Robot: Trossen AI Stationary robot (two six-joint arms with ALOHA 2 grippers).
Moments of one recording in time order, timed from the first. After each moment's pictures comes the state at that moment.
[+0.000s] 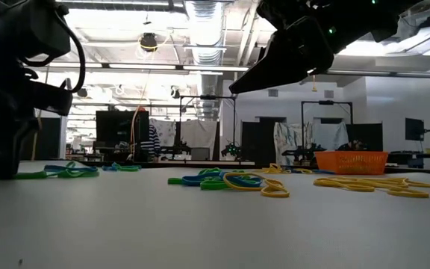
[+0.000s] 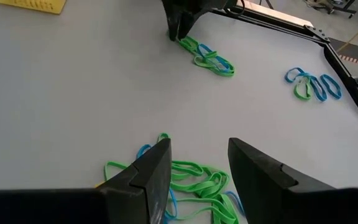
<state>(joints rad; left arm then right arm) -0.26 1.15 0.43 -0.68 -0.08 -0.76 0.23 1.58 0.83 0.25 0.31 -0.13</state>
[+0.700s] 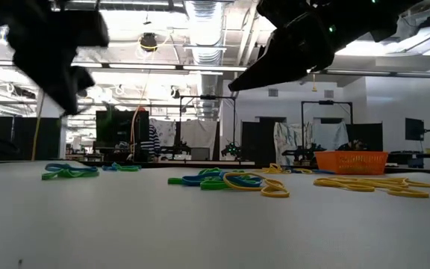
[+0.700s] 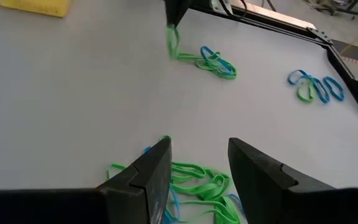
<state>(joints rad) -0.29 1.15 0.71 -0.60 -0.12 -0.47 0.23 1.58 0.83 0.26 0.28 -0.13</state>
